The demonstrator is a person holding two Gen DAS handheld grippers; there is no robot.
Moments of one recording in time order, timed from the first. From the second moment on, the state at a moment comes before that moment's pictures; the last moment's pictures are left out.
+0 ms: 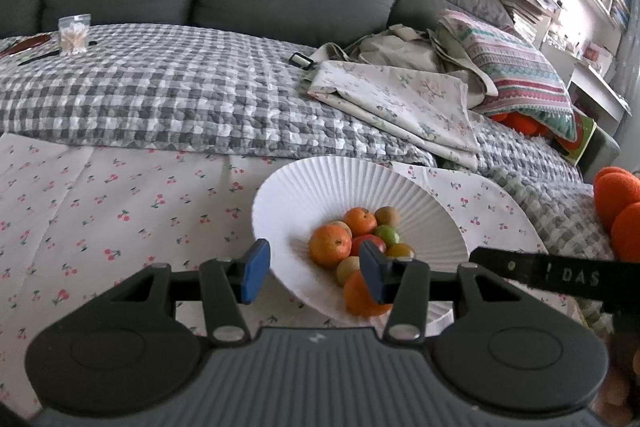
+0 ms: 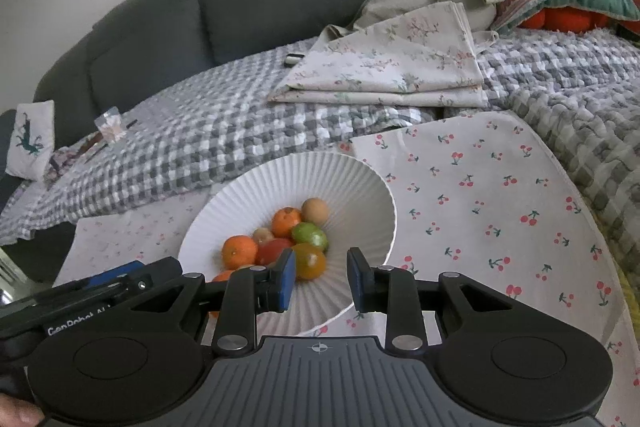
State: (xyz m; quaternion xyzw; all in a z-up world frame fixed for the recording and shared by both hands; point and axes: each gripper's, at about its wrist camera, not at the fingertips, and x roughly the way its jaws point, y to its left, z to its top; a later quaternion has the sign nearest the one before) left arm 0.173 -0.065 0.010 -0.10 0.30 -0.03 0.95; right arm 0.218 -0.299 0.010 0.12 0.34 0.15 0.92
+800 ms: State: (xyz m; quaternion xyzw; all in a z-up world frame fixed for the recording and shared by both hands) left arm 0.037 -0.076 0.042 -0.09 0.30 0.01 0.95; right arm 0.072 -0.293 0.055 0.06 0.28 0.20 0.94
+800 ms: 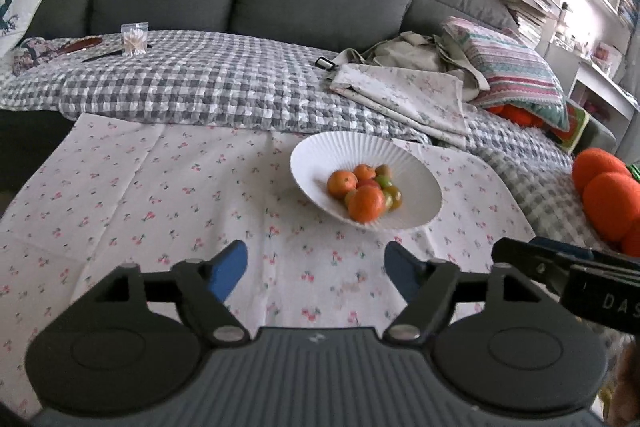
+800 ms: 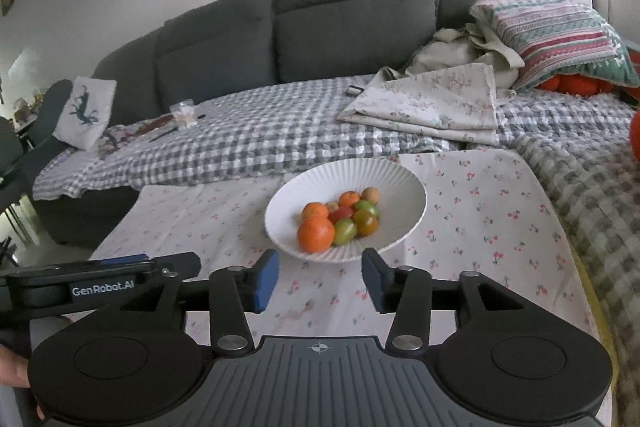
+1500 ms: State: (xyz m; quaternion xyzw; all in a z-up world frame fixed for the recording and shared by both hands) left arm 0.009 -0.071 0.042 -0.09 0.29 0.02 0.95; right arm 0.026 -0.295 0.044 0.02 0.27 0.15 0.95
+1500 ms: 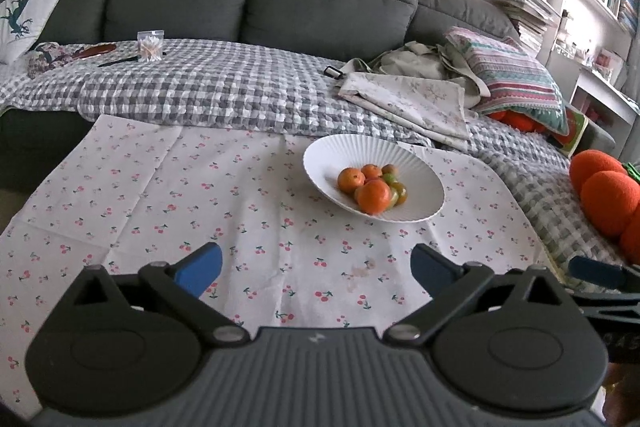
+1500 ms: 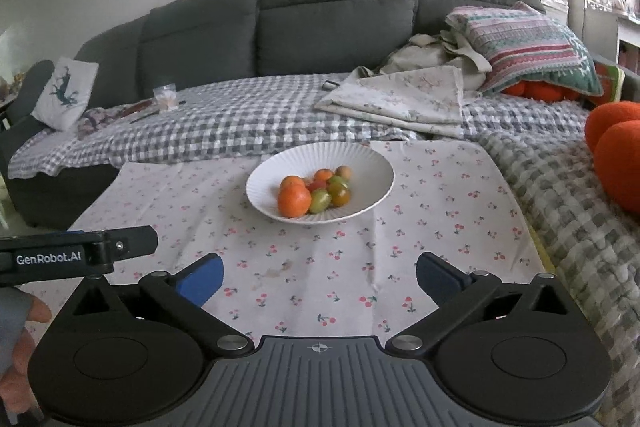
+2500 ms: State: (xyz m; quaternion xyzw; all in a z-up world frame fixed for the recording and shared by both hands) left arm 0.012 -0.073 0.041 -0.10 0.28 0.01 0.95; right arm 0.029 -0.294 0.040 0.01 0.28 0.15 0.95
